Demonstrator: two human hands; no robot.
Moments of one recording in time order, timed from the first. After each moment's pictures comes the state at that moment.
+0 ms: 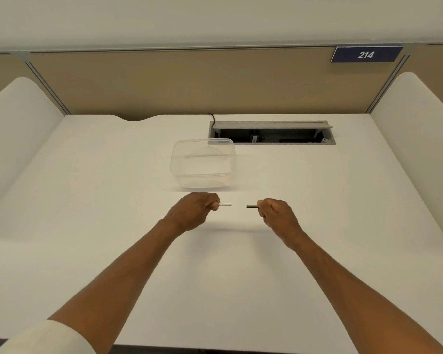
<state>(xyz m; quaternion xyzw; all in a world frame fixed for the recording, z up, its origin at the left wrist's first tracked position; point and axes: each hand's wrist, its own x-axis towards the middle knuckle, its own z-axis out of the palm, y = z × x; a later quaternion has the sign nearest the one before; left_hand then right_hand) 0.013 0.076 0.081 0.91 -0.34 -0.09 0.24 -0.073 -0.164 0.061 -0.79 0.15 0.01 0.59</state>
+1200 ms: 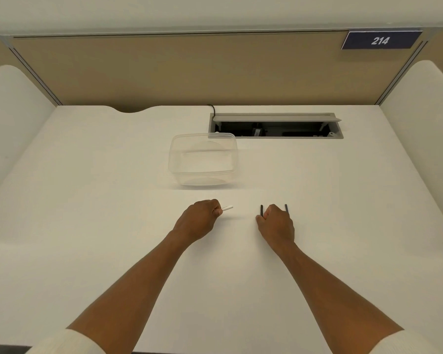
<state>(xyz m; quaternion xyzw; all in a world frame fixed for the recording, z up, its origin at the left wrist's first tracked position) 0.010 0.063 0.039 0.94 -0.21 -0.15 0.22 -0.057 -0.147 0.012 -0.90 0.30 0.05 0.30</state>
